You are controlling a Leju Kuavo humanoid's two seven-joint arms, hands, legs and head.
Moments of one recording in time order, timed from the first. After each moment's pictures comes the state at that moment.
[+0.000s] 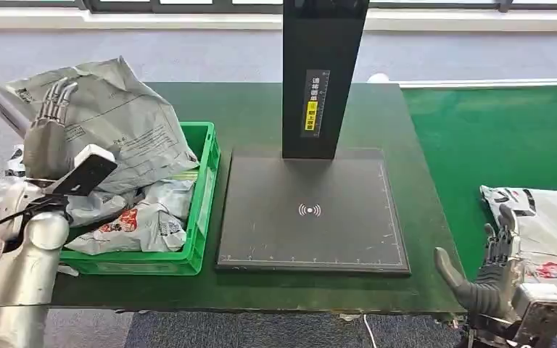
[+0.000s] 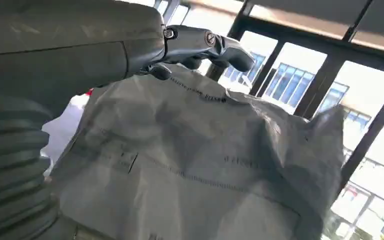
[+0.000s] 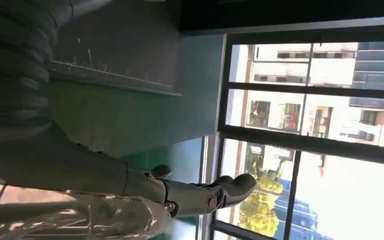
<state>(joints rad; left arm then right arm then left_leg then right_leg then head) -0.37 0.25 0.04 -1.37 -0.77 0.16 -0.41 0.15 0.20 -0.36 -1.73 0.27 0.13 -0.50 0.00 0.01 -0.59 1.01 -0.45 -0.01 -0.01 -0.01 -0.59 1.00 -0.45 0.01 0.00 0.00</state>
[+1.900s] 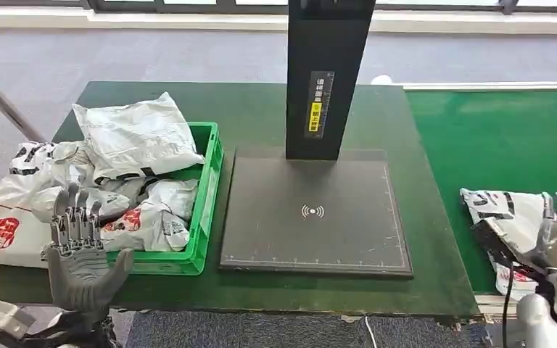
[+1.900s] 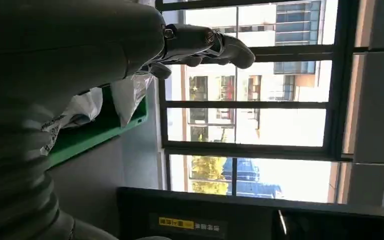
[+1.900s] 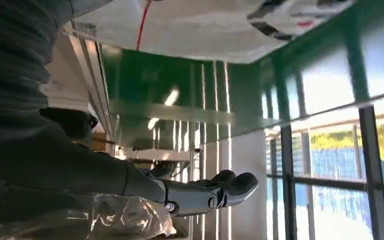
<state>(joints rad) 0.28 -0.11 -0.05 -1.89 0.03 0.02 -0.68 -0.29 -0.34 -0.33 -0.84 1.32 -0.33 -0.20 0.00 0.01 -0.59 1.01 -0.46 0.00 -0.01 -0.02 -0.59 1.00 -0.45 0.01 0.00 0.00</state>
